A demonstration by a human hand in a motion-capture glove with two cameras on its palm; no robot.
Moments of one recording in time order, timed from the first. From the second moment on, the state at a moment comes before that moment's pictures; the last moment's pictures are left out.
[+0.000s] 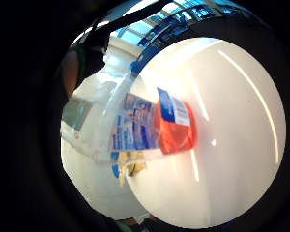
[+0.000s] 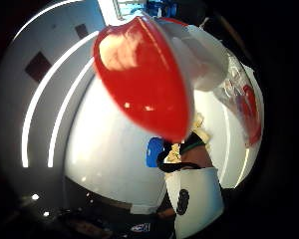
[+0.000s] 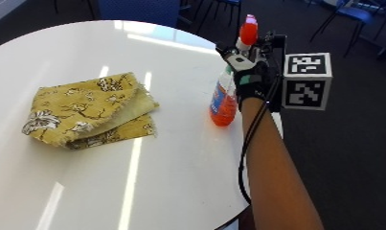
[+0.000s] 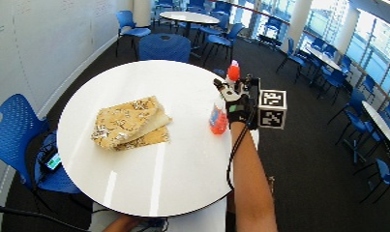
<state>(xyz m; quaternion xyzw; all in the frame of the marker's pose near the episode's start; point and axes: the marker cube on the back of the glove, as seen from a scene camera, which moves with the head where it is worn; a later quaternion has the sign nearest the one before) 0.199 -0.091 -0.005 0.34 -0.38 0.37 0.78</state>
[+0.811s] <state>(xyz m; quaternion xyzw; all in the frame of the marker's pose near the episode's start) 0.212 -0.125 -0.019 0.37 -0.40 0.38 0.75</state>
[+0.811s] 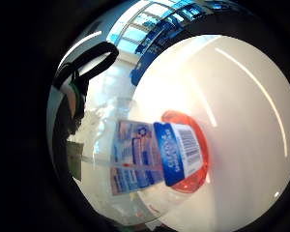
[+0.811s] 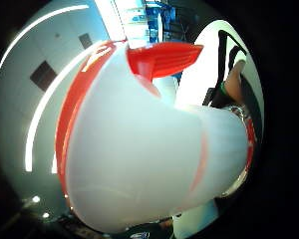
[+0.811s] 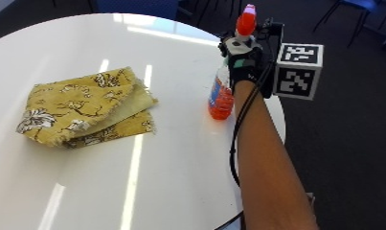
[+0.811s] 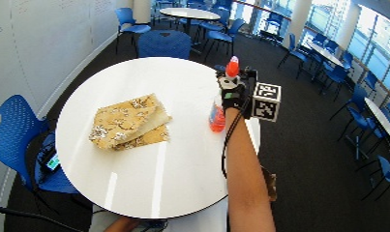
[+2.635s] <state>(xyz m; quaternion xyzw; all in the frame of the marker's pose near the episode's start) 0.172 -0.138 -0.035 0.04 -0.42 0.26 0.87</state>
